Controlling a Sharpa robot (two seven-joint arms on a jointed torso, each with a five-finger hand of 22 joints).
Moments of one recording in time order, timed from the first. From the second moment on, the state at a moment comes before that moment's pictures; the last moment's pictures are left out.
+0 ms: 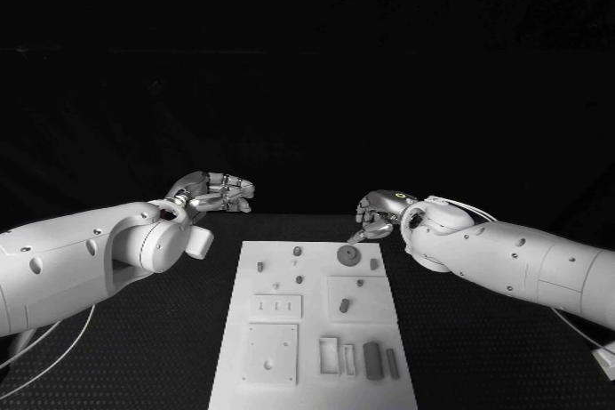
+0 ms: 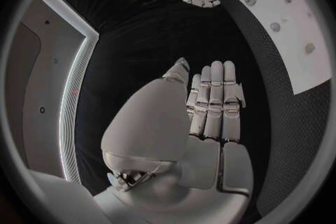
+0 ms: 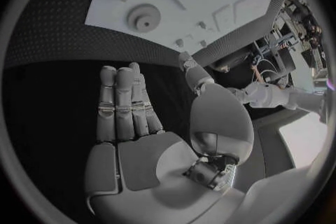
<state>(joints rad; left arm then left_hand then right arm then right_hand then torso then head) 1.44 -0.80 -0.17 1.33 -0.11 -0.30 0.20 1.58 -0.09 0.14 0.29 0.06 0.78 0.17 0.38 0.47 1.07 0.14 0.17 0.23 0.98 0.08 0.43 0.77 0.04 0.97 -0.01 0.17 0.78 1.33 -0.57 -0.15 1.05 -1.42 -0.29 -0.08 0.88 -0.27 0.49 -0.28 0.05 0.83 0.17 0.38 0.51 1.22 0.08 0.20 0.19 1.17 -0.03 0.96 0.85 0.23 1.03 0.05 0.75 1.31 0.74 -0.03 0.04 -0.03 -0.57</state>
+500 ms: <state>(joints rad) 1.44 -0.80 -0.17 1.34 -0.11 -0.30 0.20 1.58 -0.09 0.14 0.29 0.06 0.78 0.17 0.38 0.48 1.07 0.14 0.17 0.23 0.98 0.08 0.43 0.77 0.04 0.97 -0.01 0.17 0.78 1.28 -0.52 -0.16 0.95 -1.53 -0.29 -0.08 0.92 -0.23 0.40 -0.29 0.05 0.88 0.14 0.39 0.55 1.18 0.05 0.32 0.45 1.20 -0.06 1.00 0.85 0.24 1.06 0.02 0.75 1.31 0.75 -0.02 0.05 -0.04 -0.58</state>
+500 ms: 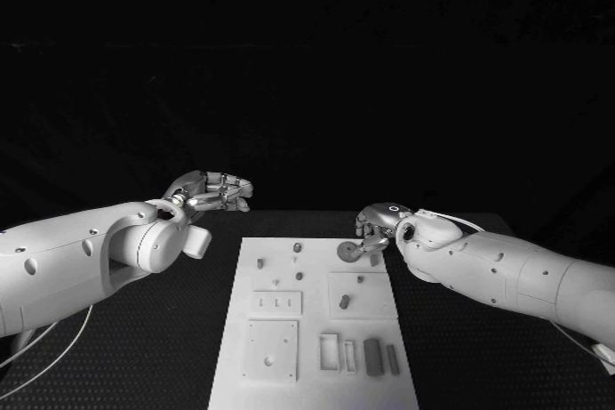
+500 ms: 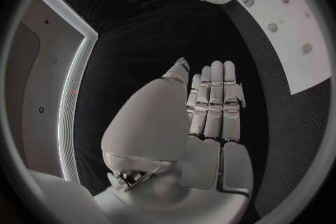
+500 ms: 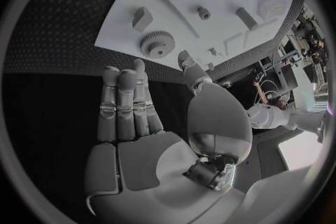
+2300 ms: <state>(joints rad) 1.44 -0.83 -0.17 1.39 -0.11 -0.29 0.20 1.58 -0.09 0.14 0.29 0.06 0.78 0.17 0.38 0.48 1.07 0.14 0.17 0.23 0.98 0.08 0.42 0.77 0.04 0.97 -0.01 0.17 0.78 1.25 -0.45 -0.15 0.87 -1.53 -0.29 -0.04 1.16 -0.10 0.64 -0.29 0.05 0.89 0.15 0.34 0.53 1.15 0.09 0.14 0.41 1.17 -0.03 1.02 0.83 0.22 1.03 0.04 0.76 1.31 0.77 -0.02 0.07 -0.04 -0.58</state>
